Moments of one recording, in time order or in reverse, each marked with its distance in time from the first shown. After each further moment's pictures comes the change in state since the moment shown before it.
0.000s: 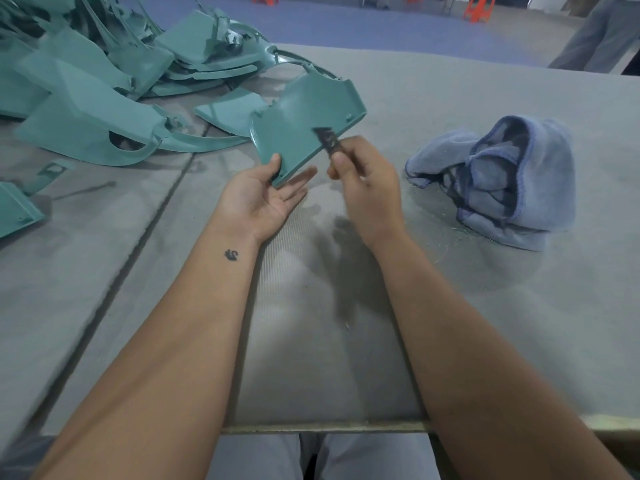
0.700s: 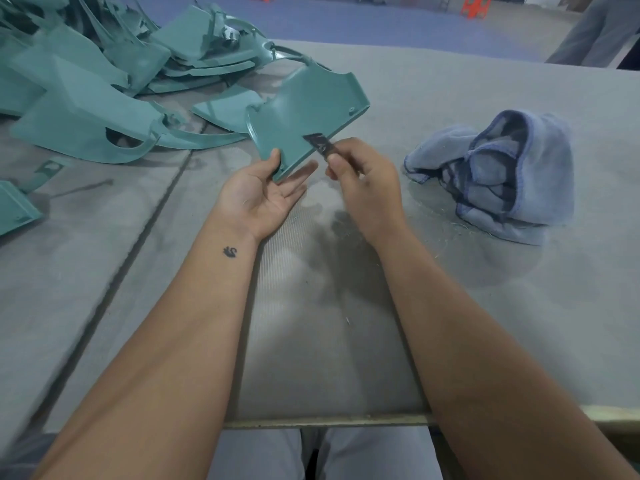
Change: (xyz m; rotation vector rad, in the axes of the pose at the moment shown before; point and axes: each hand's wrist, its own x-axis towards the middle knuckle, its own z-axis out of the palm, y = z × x) left_hand -0.001 0.001 -0.001 0.031 -0.016 -0.004; right_hand 0.000 0.005 -0.002 -0.062 -0.031 0.001
